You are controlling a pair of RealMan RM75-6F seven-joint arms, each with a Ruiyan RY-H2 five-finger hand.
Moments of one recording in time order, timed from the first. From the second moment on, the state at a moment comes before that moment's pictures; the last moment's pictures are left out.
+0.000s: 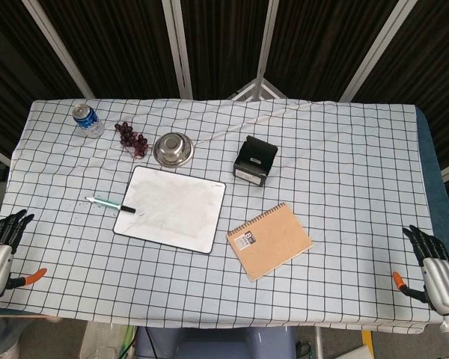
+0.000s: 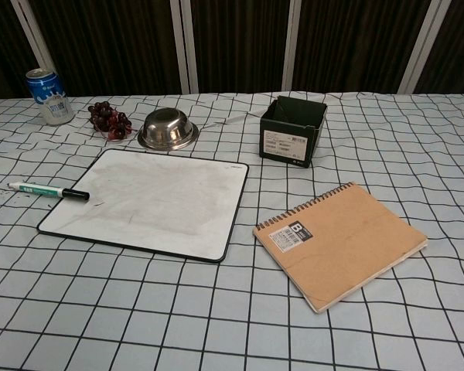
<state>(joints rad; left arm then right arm) -0.07 -1.09 -0.01 -1.72 1.49 1.46 0.00 0.06 -1.00 0.01 -1.69 -1.47 1.37 0.20</state>
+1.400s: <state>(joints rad) -0.36 -1.20 -0.16 -1.52 1.25 1.09 0.24 0.04 -1.03 0.04 -1.66 -1.47 1.43 0.23</state>
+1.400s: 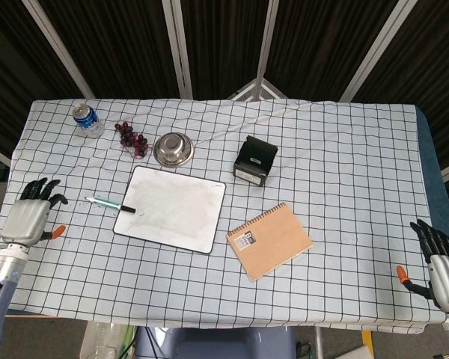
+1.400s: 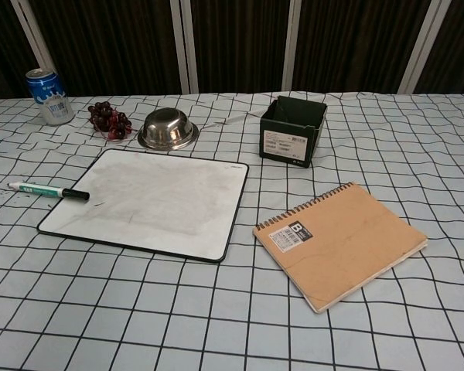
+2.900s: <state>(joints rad) -0.66 -1.66 -0.17 -0.90 1.18 0.79 0.26 0.04 -1.01 0.04 -1.67 -1.45 1.39 0.30</state>
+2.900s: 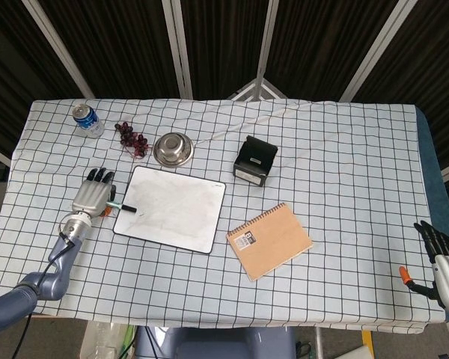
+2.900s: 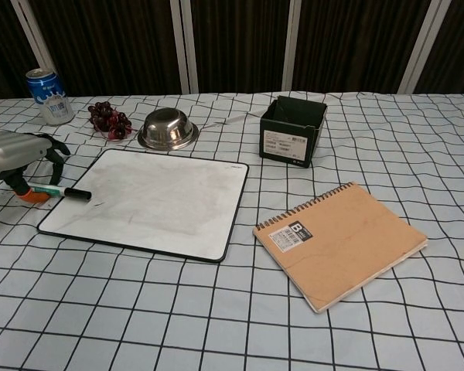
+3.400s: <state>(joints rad) -0.65 -1.57 -0.28 -1.10 1.14 0.86 0.09 0.04 -1.00 0.04 -1.67 -1.45 1.39 0.30</state>
